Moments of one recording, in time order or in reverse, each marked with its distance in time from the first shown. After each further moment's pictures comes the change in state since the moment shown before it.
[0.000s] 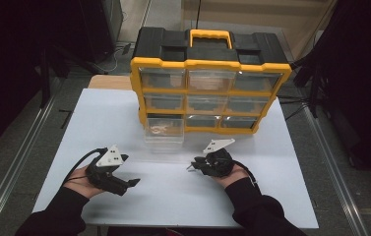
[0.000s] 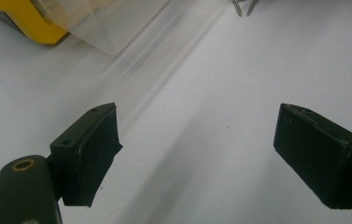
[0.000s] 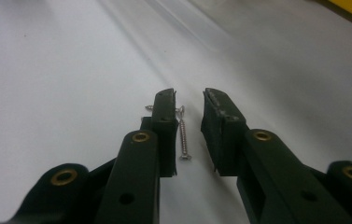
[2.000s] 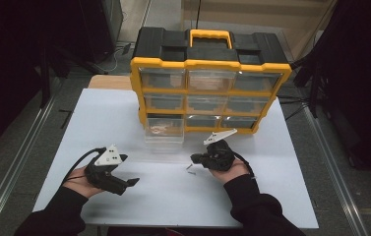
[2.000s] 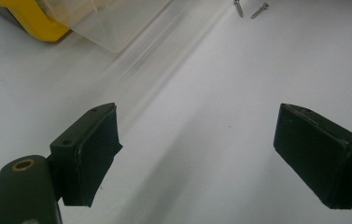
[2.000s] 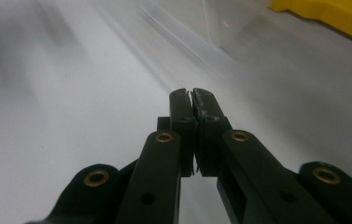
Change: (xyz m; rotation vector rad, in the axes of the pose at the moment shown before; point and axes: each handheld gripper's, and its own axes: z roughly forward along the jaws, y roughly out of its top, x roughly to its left) left arm 0.003 -0.002 -0.001 -0.012 -0.006 -0.015; right arm 0.000 0.024 -0.017 0.006 0.075 0.108
